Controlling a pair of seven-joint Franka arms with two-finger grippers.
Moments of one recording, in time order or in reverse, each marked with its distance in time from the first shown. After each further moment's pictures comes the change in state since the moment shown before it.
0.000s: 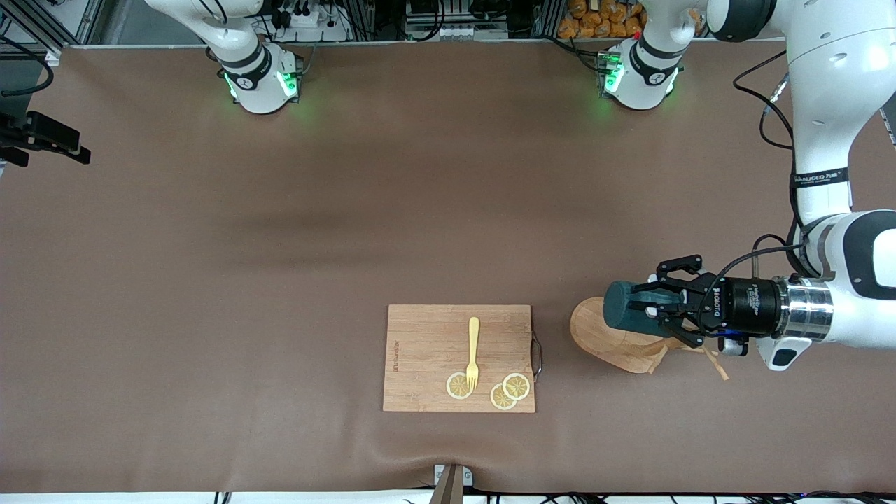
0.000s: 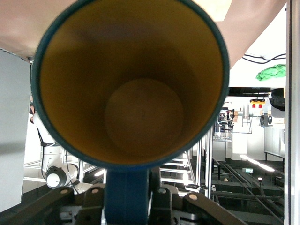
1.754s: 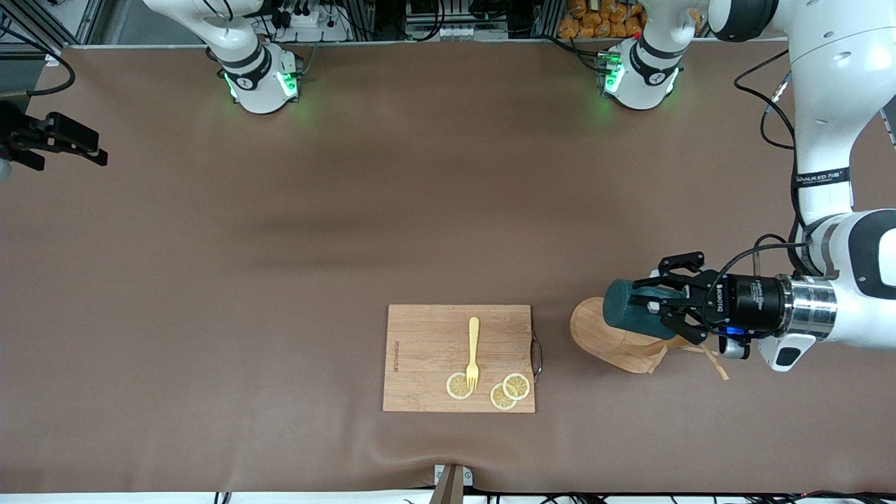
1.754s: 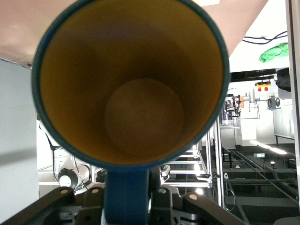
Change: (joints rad) left arm 0.012 0.000 -0.009 0.006 -0.015 -0.027 0.094; right arm 0.064 0.001 -0.013 -0.001 -0.005 0.015 0.011
